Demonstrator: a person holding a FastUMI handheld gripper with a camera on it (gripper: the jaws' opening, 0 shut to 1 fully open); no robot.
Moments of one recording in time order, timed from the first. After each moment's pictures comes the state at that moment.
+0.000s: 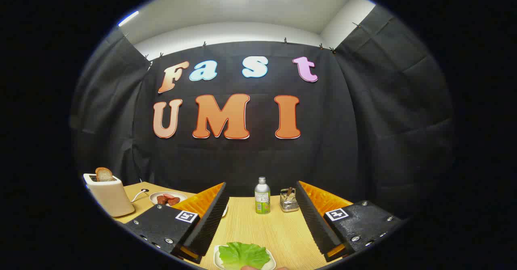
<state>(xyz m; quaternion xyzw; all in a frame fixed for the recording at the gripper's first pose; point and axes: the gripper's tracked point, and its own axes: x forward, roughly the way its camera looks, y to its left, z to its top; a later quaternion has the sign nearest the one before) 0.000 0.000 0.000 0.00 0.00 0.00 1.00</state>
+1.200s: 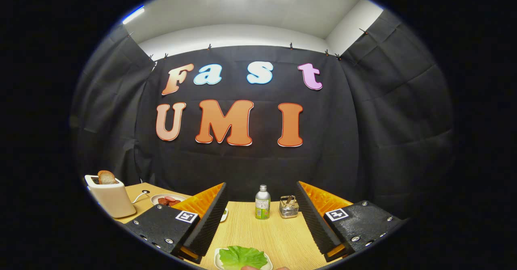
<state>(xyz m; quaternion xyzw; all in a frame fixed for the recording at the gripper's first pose) 0.002 0.003 0.024 -0.02 0.00 0.01 1.00</state>
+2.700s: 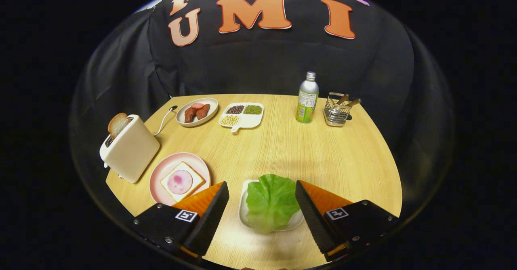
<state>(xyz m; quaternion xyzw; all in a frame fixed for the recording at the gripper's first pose) -0.021 0.058 -0.131 -0.03 0.45 0.14 0.88</state>
